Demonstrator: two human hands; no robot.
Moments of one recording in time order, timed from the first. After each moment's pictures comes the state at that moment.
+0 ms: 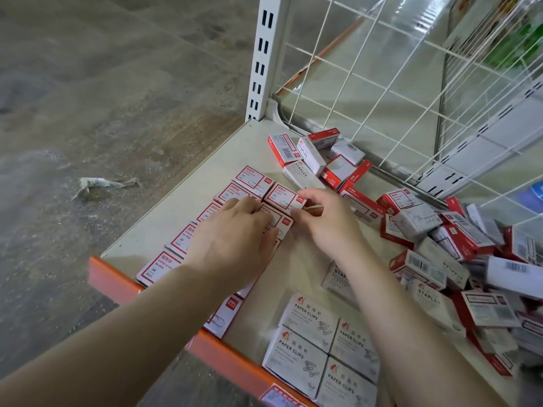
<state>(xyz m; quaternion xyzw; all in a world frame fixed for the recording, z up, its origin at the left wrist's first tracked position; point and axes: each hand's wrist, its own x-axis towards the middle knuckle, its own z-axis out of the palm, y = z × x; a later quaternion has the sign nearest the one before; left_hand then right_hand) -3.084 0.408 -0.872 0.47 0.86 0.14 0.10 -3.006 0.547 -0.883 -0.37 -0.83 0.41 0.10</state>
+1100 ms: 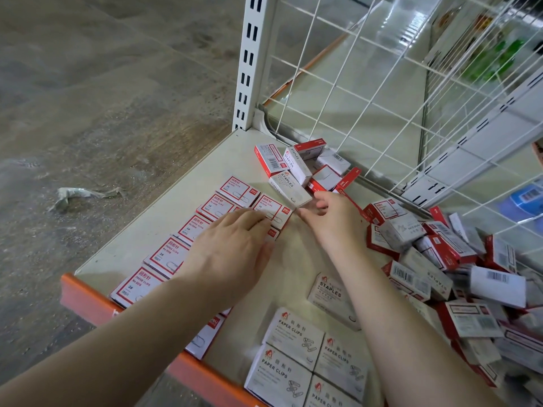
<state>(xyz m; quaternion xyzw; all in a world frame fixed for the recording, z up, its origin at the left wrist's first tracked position) -3.080 0.419 -0.877 0.52 0.84 0.14 0.09 -3.004 0.581 -0.887 -0.42 -0.86 0.27 0.15</state>
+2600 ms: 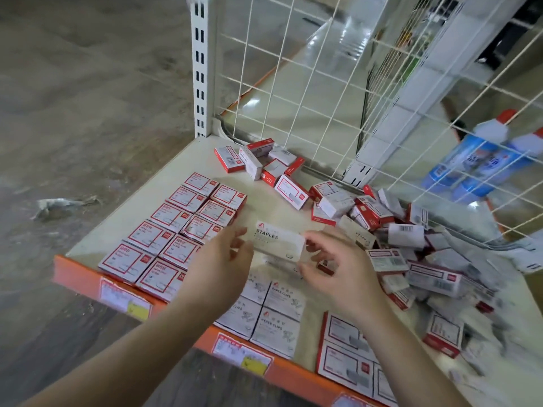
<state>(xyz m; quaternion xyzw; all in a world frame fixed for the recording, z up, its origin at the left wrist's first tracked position) -2.998 0.397 -0.853 0.31 0.79 0.45 0.27 -2.858 0.520 -0.846 -0.30 -0.88 0.31 0.19</state>
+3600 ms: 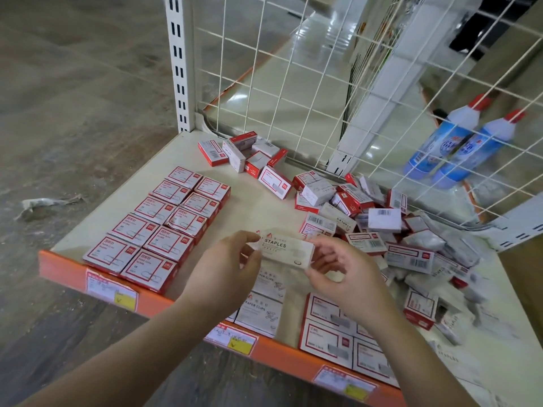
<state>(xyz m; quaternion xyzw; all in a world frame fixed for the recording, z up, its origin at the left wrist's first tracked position) -2.971 0.401 -0.855 0.40 0.78 0.41 0.26 -2.813 0.508 -0.835 -0.34 -0.85 0.37 0.17</state>
